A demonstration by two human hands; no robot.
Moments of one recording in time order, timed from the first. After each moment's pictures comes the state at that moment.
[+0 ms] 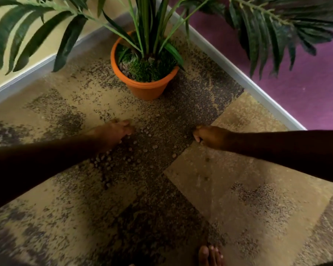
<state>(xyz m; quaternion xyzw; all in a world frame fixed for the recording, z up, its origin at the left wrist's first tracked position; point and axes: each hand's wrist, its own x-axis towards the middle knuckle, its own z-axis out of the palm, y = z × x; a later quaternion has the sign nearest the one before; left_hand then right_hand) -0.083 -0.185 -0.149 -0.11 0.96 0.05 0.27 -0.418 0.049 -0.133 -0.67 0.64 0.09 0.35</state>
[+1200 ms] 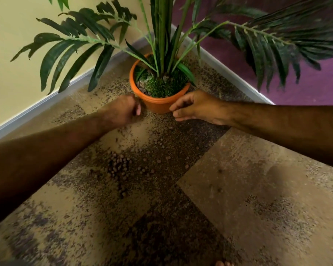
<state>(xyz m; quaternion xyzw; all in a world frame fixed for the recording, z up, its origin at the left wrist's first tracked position) -0.122 -0.219 -0.018 -0.27 0.93 0.24 0.07 -0.359 -0.068 -0.016 -0.37 0.60 -0.38 0.60</state>
